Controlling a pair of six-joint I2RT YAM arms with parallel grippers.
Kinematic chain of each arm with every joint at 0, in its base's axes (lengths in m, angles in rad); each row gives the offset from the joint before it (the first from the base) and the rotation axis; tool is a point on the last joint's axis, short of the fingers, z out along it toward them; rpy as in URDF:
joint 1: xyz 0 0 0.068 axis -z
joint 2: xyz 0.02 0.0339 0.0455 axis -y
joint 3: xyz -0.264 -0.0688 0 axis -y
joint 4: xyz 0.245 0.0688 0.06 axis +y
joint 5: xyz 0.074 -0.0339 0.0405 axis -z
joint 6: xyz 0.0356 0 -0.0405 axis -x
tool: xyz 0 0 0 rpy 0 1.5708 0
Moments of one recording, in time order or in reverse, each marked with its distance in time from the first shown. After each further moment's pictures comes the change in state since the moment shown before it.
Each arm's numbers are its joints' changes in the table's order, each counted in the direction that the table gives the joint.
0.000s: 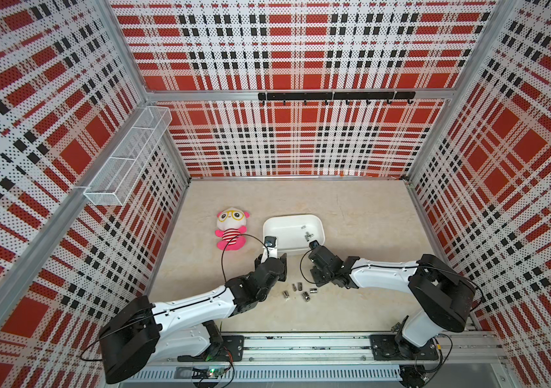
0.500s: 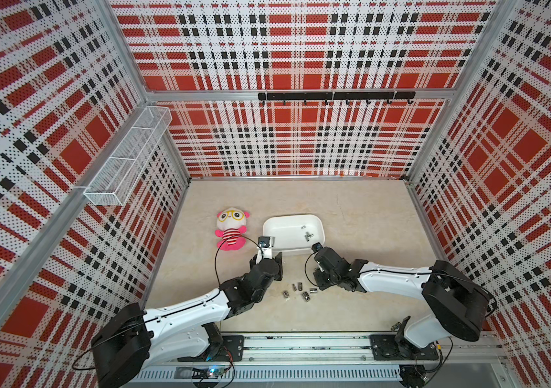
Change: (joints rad) left arm -0.023 0.057 -0.027 0.002 -0.008 0.013; right arm 0.000 0.122 -0.079 -0.018 -0.086 0.011
